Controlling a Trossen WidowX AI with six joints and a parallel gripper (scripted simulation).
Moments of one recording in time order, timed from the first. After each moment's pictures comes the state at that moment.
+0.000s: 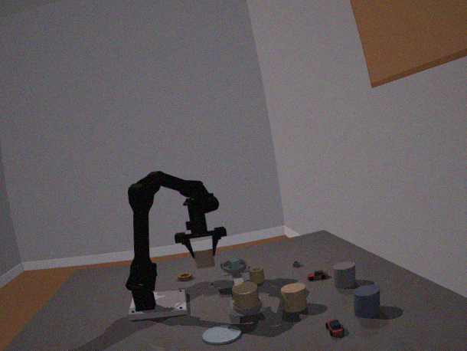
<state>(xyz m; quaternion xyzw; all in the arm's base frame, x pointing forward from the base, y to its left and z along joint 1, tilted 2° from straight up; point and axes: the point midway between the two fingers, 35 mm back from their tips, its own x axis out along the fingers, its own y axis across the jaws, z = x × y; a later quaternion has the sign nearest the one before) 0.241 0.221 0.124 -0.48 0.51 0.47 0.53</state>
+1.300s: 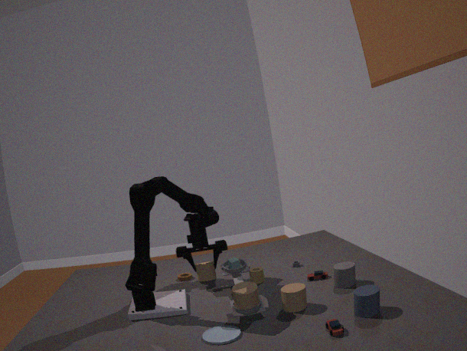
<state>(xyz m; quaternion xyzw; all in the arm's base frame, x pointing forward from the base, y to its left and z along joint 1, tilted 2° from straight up) 0.240 0.226 0.069 -0.48 0.51 0.46 0.54</state>
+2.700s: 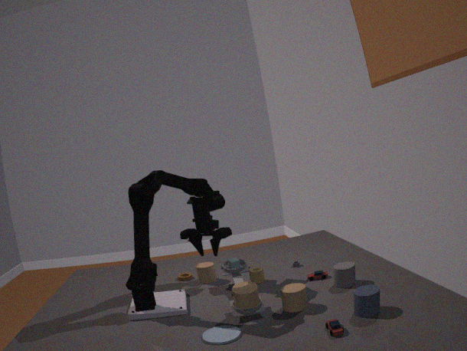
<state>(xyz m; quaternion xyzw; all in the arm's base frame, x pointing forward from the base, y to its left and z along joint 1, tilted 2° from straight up) 0.258 0.203 0.130 -0.31 0.62 0.29 0.66</state>
